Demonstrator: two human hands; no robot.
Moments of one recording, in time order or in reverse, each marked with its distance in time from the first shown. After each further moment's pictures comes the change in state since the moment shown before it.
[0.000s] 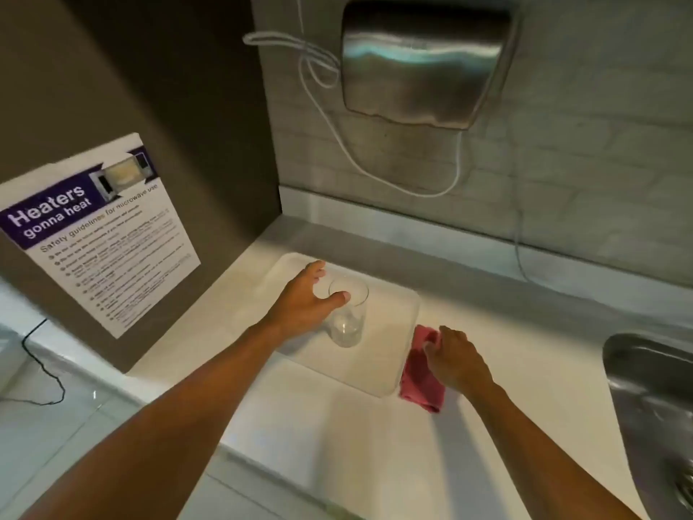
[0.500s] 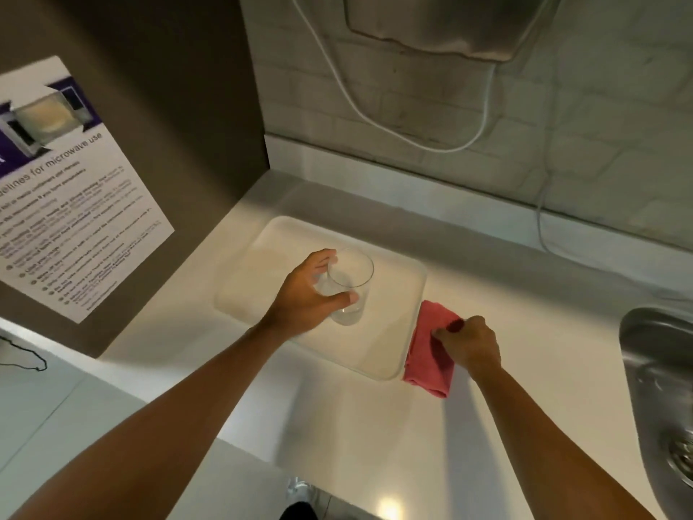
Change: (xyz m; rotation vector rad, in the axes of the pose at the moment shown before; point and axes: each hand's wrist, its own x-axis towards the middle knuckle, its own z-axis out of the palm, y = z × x) left_hand 0.020 -0.043 0.026 -0.104 -0.032 0.032; right_hand 0.040 0.022 0.024 0.284 -0.005 0.420
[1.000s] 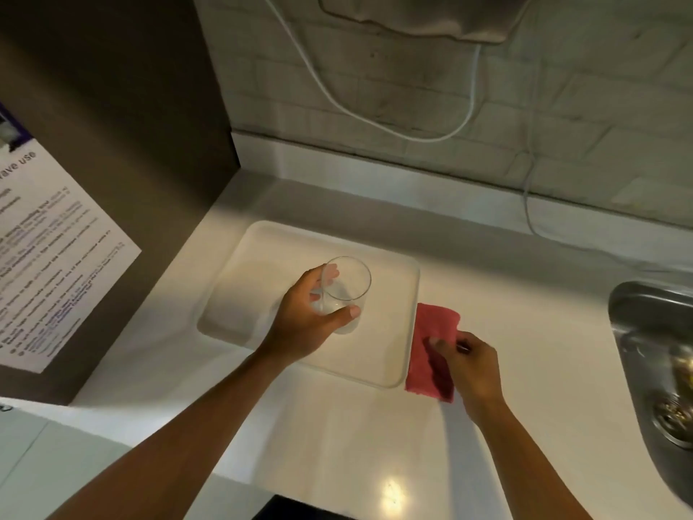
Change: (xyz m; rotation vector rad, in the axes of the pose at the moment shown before) left_hand 0.006 -0.013 0.007 -0.033 -0.044 0.038; right_hand -0.043 0.022 0.027 0.595 0.068 -0.006
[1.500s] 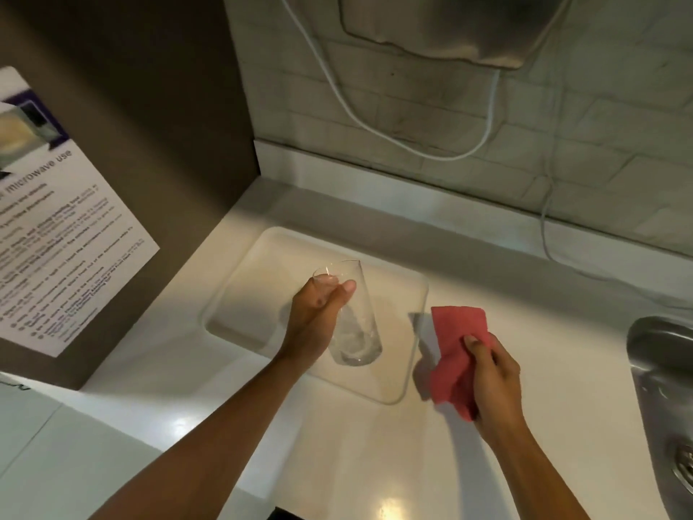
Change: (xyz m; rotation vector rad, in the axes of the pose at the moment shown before) left_hand 0.005 0.018 0.024 -0.329 0.250 -0.137; right_hand -0.007 -0.024 -0.024 0.317 -0.090 -0.212
